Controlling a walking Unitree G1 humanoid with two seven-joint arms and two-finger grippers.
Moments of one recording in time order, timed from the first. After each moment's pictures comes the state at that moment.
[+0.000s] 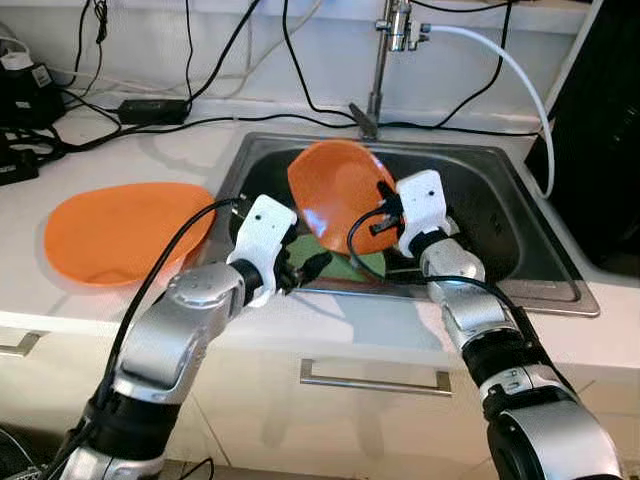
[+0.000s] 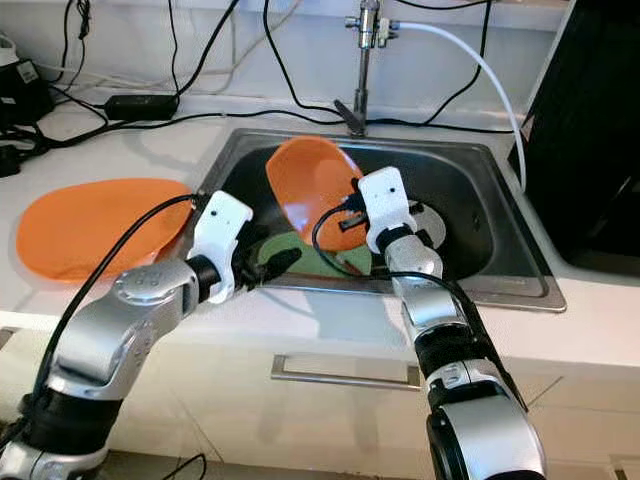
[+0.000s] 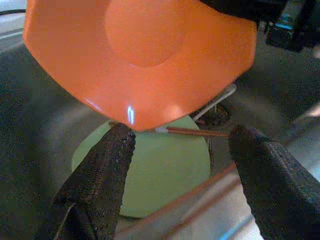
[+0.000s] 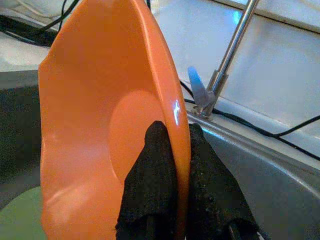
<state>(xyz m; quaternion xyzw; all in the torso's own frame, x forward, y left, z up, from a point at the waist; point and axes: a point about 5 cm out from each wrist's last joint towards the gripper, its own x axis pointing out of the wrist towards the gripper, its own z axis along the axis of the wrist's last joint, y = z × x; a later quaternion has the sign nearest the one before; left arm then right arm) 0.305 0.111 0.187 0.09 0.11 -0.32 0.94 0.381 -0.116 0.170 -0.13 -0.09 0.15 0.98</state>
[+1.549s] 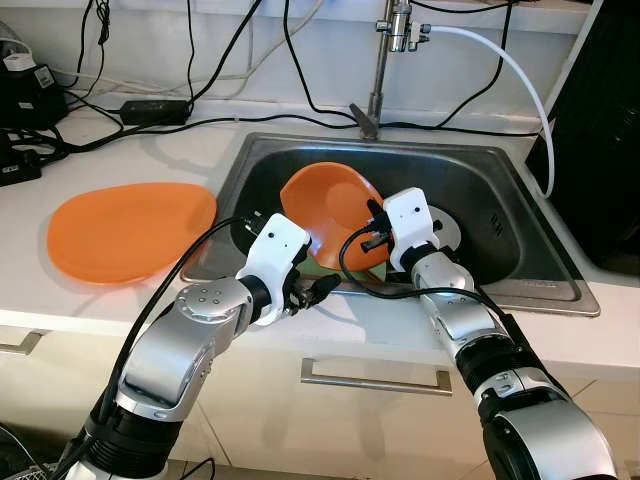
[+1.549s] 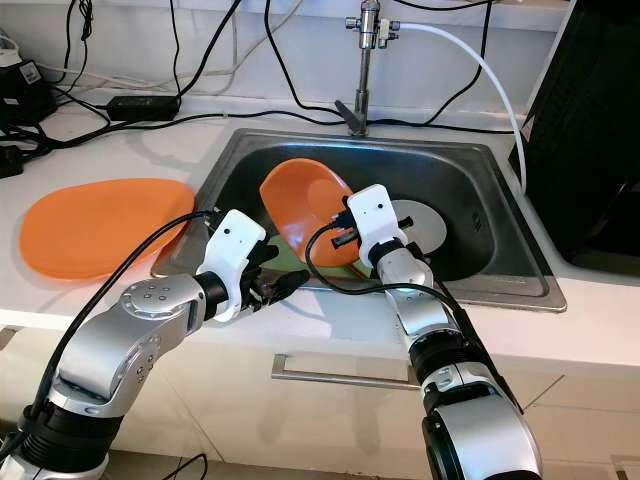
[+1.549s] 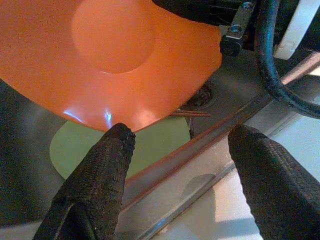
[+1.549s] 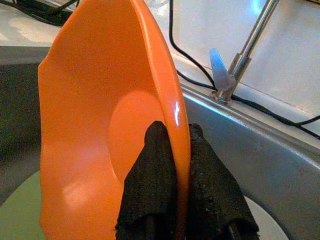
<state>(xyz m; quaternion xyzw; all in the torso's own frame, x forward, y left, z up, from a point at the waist) 0.293 0.099 0.179 0.10 0.14 -0.34 0.93 0.378 -0.109 0.150 -0.14 -0.06 0.17 0.97</state>
